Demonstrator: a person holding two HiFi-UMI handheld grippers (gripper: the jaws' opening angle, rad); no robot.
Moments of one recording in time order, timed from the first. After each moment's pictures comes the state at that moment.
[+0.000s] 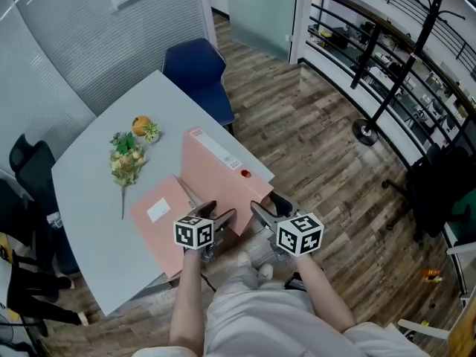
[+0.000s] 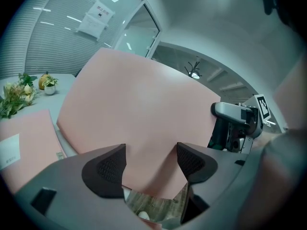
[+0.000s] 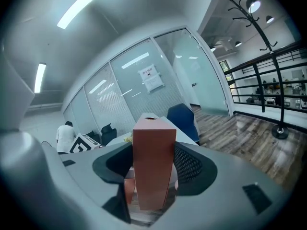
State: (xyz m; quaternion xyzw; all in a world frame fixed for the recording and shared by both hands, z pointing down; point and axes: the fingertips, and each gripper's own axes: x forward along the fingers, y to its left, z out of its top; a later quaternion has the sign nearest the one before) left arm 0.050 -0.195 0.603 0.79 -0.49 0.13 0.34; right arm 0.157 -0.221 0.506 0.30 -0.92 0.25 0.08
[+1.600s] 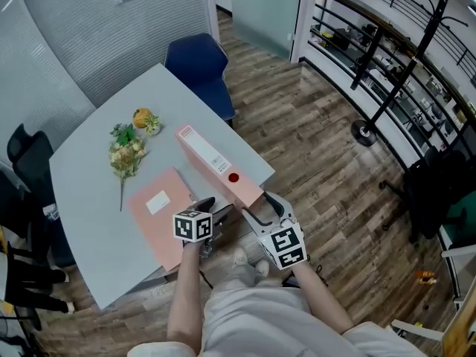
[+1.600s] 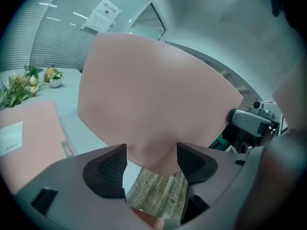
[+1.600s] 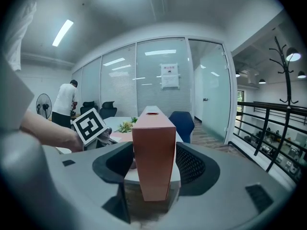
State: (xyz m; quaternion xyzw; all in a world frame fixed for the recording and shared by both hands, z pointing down) left arm 0.040 -0.185 0.614 0.78 -0.50 0.13 0.36; right arm 0.131 -0.180 0.497 0.30 -0.94 0.05 0.18
